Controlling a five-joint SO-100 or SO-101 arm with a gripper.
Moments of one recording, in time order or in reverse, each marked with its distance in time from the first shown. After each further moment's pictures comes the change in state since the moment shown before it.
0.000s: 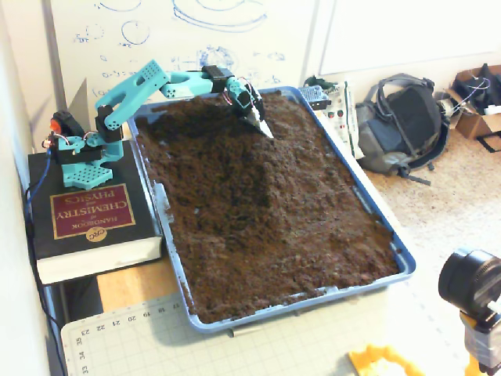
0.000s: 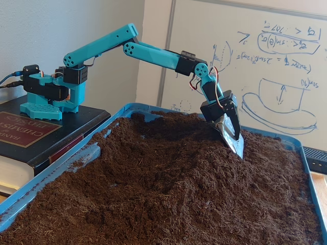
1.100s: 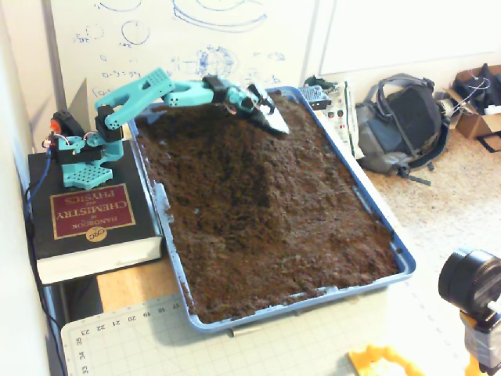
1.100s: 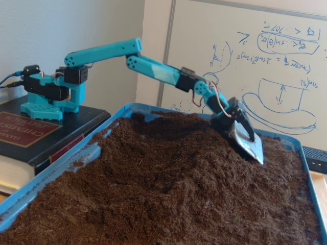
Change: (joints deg) arm -1.6 -13.1 -9.1 -20.0 0.2
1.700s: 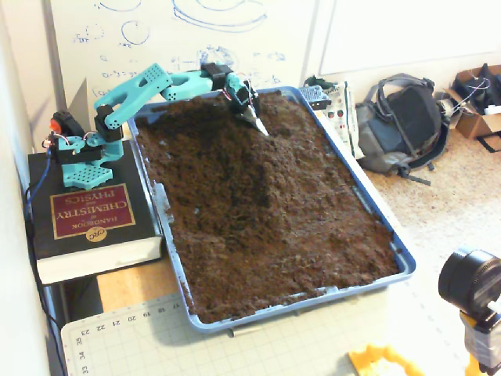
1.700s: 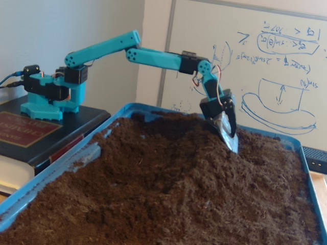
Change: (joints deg) arm -1.2 7.7 -3.7 34.3 0.0
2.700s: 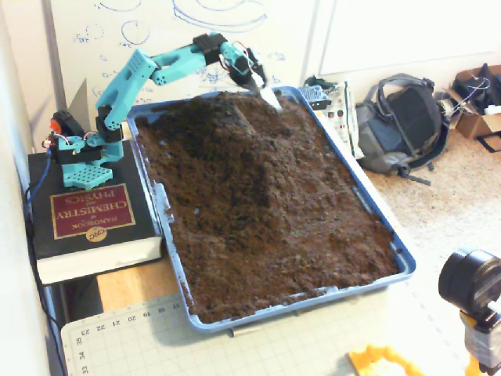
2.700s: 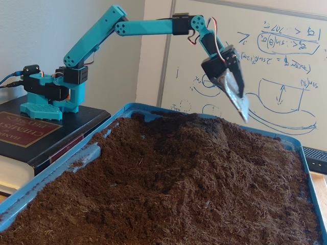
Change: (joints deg) arm 6.6 24.4 10.5 -8.2 0.0
